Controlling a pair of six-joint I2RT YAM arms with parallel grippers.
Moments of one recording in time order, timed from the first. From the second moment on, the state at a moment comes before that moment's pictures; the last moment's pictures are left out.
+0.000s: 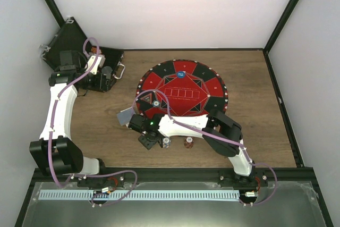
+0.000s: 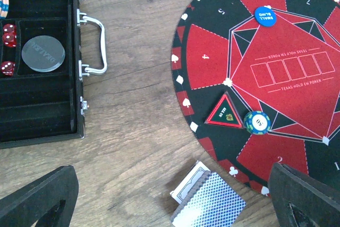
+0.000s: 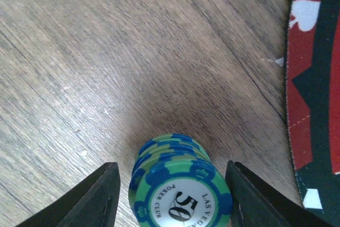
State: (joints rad) left arm 0.14 1.39 1.36 -0.90 0.45 0.29; right arm 1.22 2.04 1.48 -0.73 0.10 0.35
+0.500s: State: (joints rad) left arm 0.14 1.38 1.36 -0.90 0.45 0.29; right arm 1.22 2.04 1.48 -0.74 0.11 0.35
